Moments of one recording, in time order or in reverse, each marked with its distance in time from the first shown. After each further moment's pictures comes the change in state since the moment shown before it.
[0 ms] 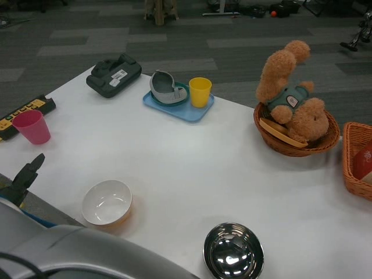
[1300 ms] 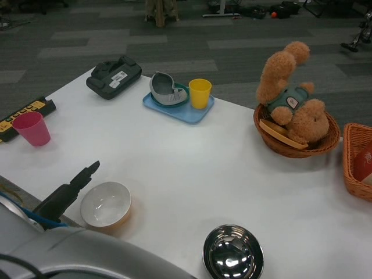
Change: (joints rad) left arm -0.176 0.016 -0.095 0.127 0.234 -0.106 -0.044; right arm 0.000 0.002 0.008 -0.026 0.023 -0.017 -0.001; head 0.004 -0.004
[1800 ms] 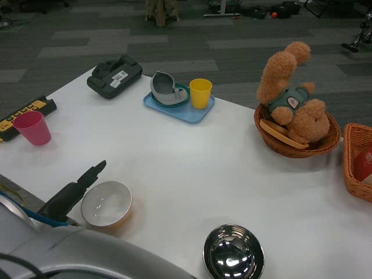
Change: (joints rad) left arm -0.022 0.007 -0.026 0.041 0.015 0.000 -0.001; right arm 0.000 0.000 0.000 -0.016 0.001 -0.001 0.000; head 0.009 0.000
